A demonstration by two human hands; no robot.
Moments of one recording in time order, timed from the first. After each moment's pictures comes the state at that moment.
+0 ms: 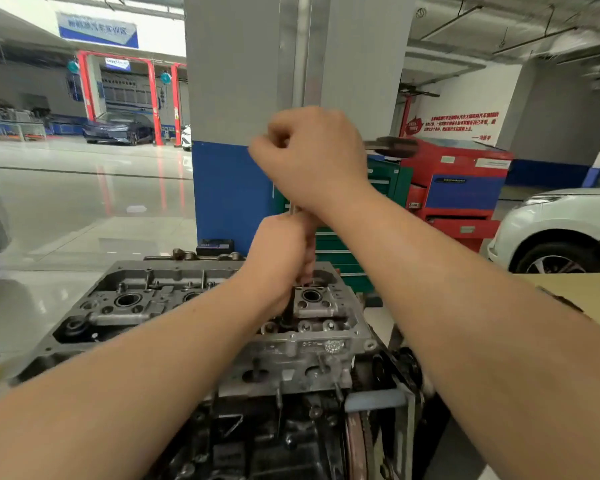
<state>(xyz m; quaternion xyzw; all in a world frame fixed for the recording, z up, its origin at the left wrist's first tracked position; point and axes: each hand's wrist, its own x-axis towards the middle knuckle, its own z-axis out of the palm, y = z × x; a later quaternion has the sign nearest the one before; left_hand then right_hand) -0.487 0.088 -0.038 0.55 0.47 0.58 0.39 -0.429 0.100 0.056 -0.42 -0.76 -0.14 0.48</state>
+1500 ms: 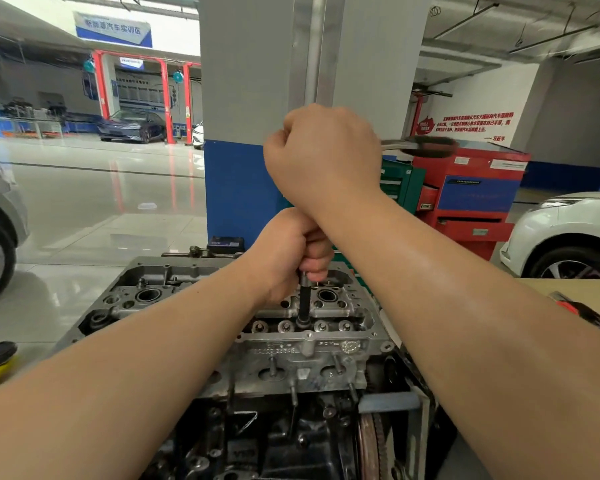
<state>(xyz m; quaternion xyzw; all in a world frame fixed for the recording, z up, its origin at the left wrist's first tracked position) -0.510 0.089 -0.036 0.57 0.33 0.54 0.53 -0.447 0.088 0.055 -0.49 -0.72 -0.23 0.44</state>
